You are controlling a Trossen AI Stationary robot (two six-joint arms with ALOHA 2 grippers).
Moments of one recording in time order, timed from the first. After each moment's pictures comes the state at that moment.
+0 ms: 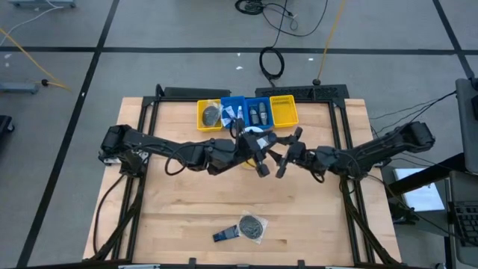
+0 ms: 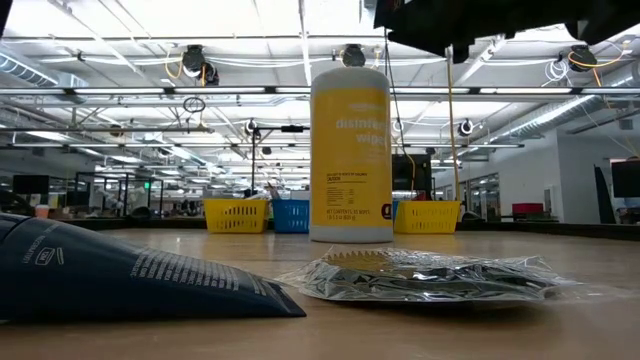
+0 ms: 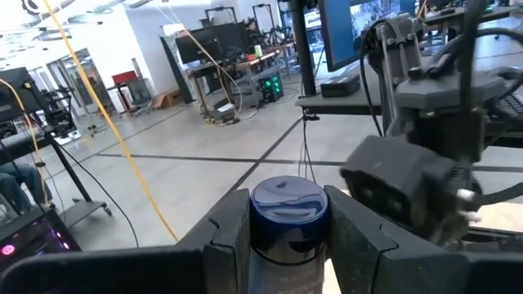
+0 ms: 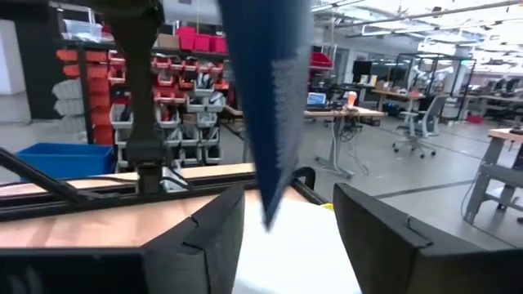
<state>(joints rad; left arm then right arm) -0.18 1.78 1.57 0.20 -0.66 0.20 0.21 1.21 0.53 0.80 0.63 -0.12</state>
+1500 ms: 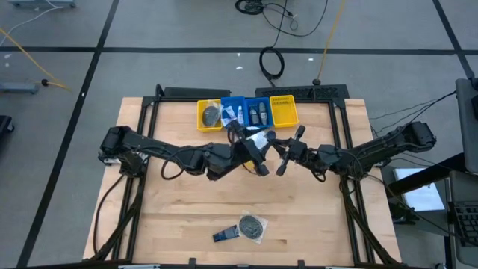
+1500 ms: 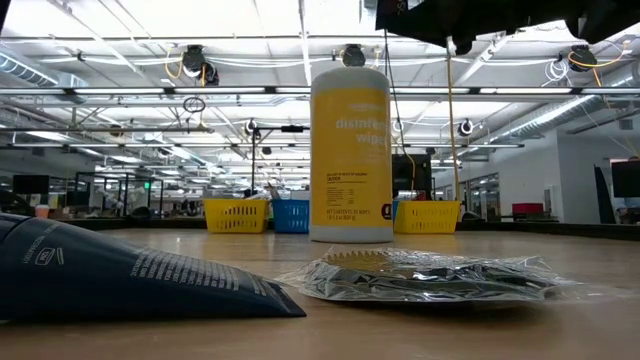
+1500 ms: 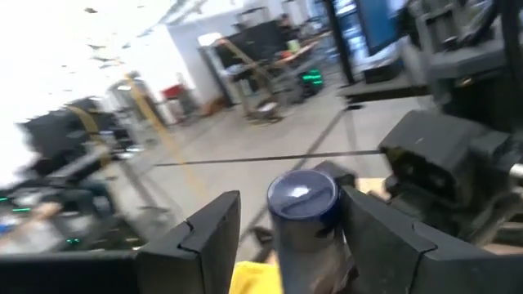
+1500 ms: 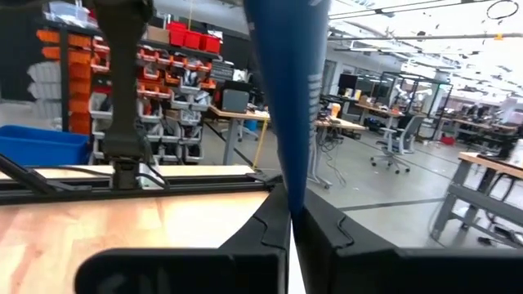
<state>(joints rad) -0.22 1.78 1.57 0.23 -0.82 0.38 0.20 1.19 0.53 0.81 0.65 -0.24</state>
